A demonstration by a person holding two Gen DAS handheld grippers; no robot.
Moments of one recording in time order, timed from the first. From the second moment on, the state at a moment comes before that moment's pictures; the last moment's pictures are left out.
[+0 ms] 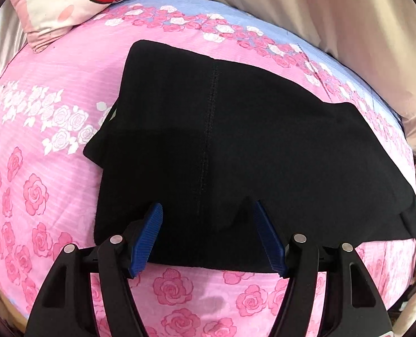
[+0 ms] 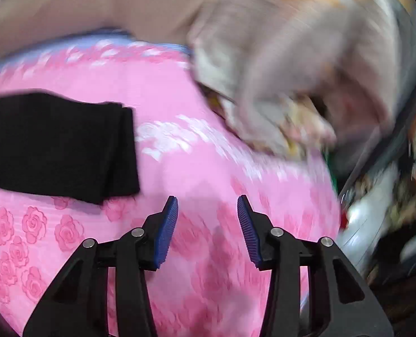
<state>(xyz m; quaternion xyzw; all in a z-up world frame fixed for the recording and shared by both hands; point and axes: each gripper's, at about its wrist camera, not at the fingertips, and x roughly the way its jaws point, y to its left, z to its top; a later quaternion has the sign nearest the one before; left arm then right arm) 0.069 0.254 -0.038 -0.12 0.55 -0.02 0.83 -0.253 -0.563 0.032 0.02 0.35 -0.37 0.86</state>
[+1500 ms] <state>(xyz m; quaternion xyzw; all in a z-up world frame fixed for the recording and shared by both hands) 0.124 0.316 0.014 -0.18 0.44 0.00 0.88 -0.039 -0.340 -0.006 0.29 0.30 -0.01 0.91</state>
